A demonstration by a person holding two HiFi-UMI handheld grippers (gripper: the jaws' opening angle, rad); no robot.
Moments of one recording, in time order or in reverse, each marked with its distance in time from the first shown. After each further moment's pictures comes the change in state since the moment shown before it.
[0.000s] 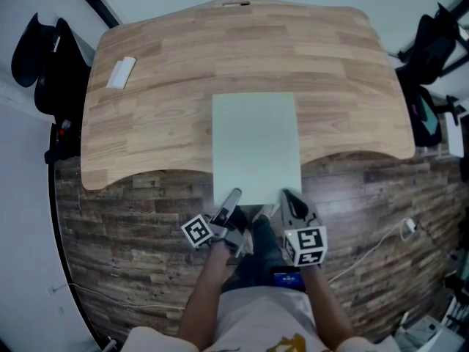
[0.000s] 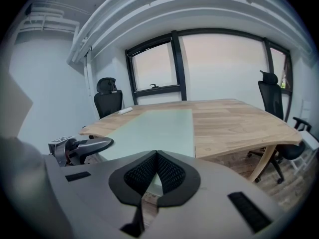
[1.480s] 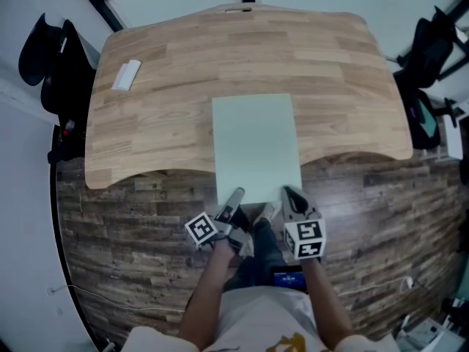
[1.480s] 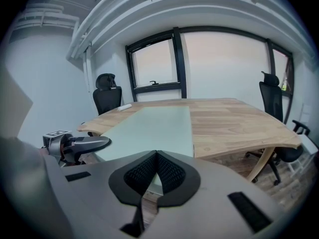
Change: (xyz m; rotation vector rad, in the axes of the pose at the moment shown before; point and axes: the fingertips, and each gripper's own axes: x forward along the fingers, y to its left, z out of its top) left arm -0.003 0.005 -0.004 -0.016 -0.011 0.092; right arm 0.007 -0.006 -0.004 -0.016 0.038 -0.017
